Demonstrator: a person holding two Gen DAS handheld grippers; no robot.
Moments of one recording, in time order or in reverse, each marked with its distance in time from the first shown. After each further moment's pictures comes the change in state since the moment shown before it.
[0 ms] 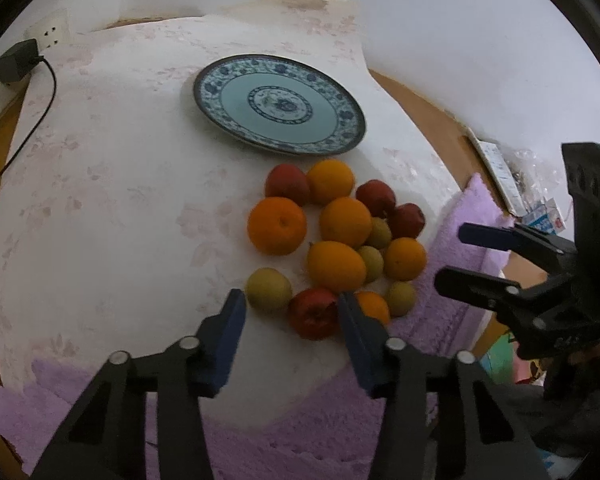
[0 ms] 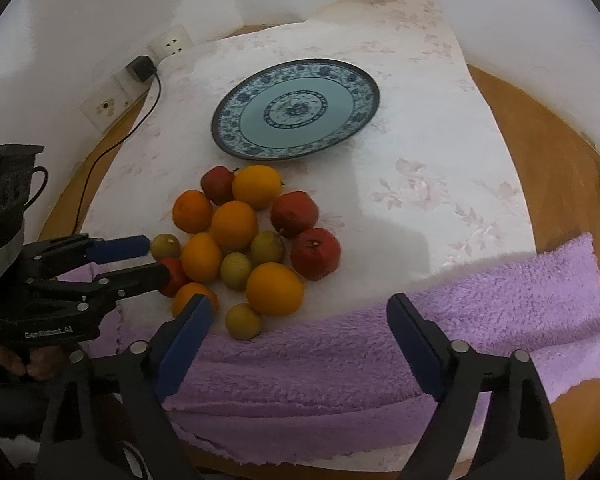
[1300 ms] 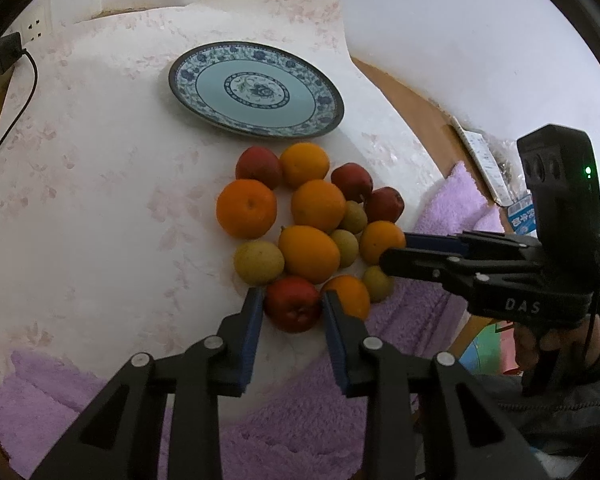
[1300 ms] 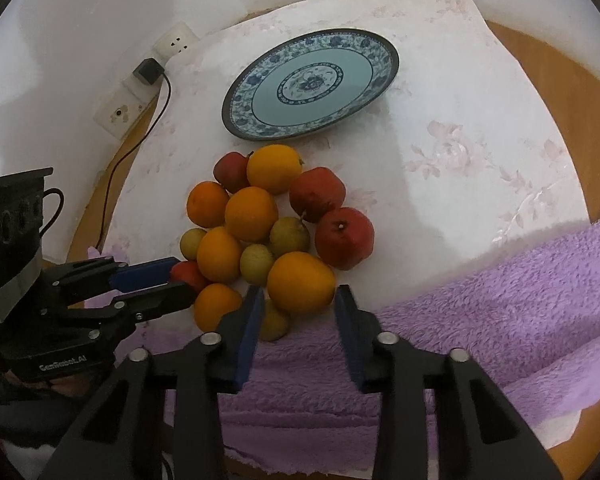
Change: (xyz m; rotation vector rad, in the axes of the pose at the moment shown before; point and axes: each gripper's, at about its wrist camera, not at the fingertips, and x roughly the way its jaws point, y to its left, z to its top) left arm 0.002 -0.008 -0.006 0.005 0.032 -0.052; right arm 0.023 -0.008 -0.005 0.100 0.053 0.143
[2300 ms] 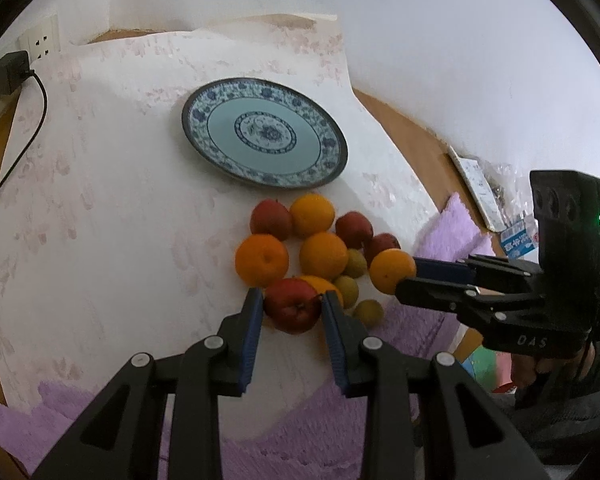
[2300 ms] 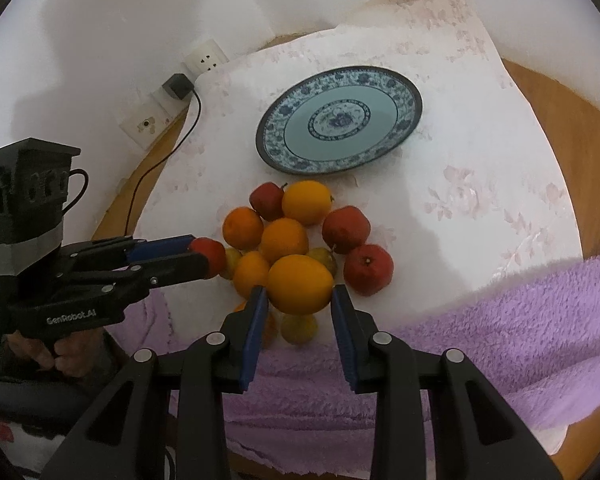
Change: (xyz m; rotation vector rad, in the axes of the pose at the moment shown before) left arm -0.019 0.011 0.026 -0.015 -0.069 -0.015; right arm -0.025 0.017 0.007 -0.064 -0.077 0.046
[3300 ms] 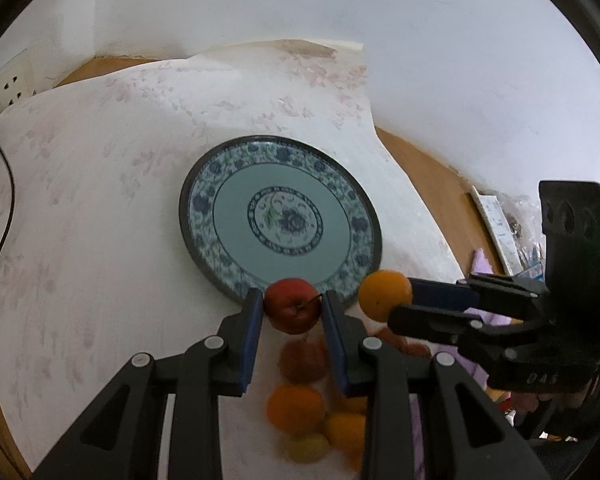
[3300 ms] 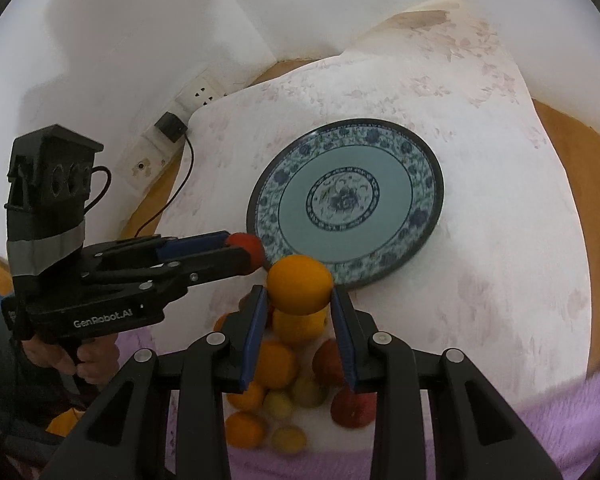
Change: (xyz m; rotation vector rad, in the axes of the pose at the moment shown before) left arm 0.037 0.019 0.088 0.011 -0.026 0.018; right arm 0.035 -0.022 0.080 0.006 -0.026 0.045
